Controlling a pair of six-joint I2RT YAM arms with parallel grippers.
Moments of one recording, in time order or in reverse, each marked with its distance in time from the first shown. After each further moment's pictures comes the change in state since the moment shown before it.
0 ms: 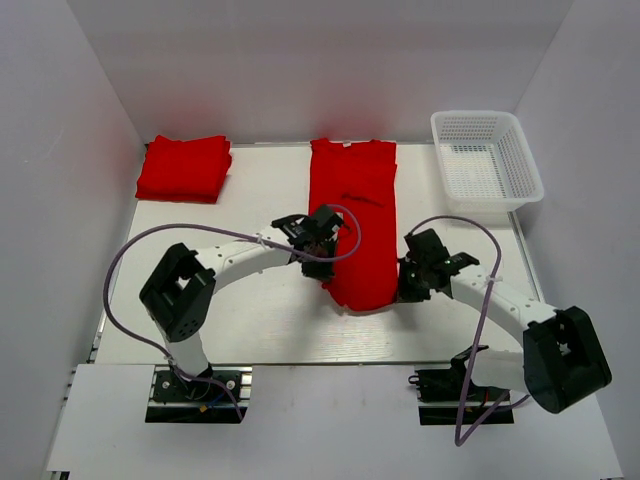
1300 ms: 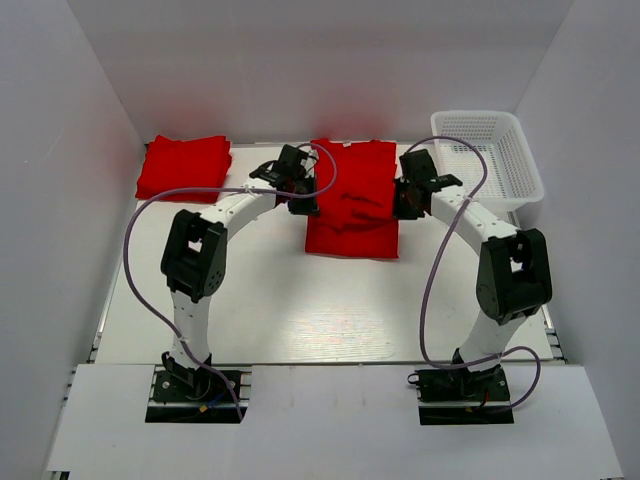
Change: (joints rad) left arm 0.344 0.313 0.426 0.133 0.153 0.186; right arm -0.146 0.544 0.727 -0.013 0.192 -0.184
